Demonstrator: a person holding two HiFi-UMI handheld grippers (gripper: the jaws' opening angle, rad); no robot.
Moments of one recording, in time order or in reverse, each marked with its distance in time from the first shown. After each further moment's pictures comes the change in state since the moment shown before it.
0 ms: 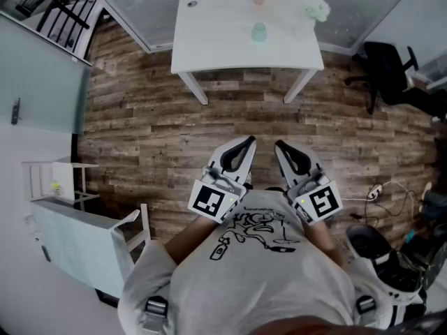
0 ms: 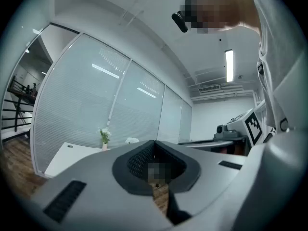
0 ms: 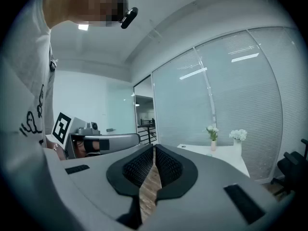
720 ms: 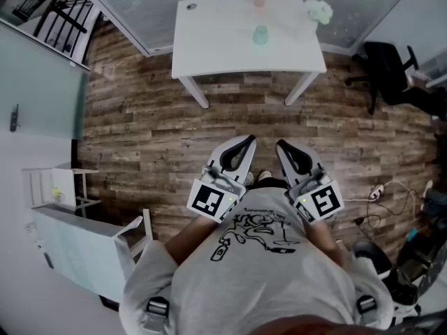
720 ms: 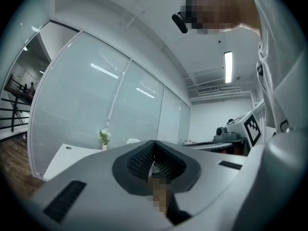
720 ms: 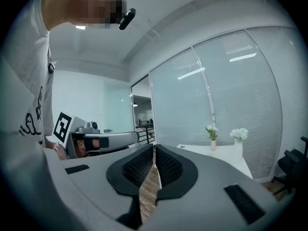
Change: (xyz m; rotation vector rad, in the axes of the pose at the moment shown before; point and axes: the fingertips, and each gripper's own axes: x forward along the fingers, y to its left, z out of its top) left arm 0.011 0.029 0.003 0.004 -0.013 -0.023; right arm 0.026 -0.010 -0.010 0.010 0.020 -0.010
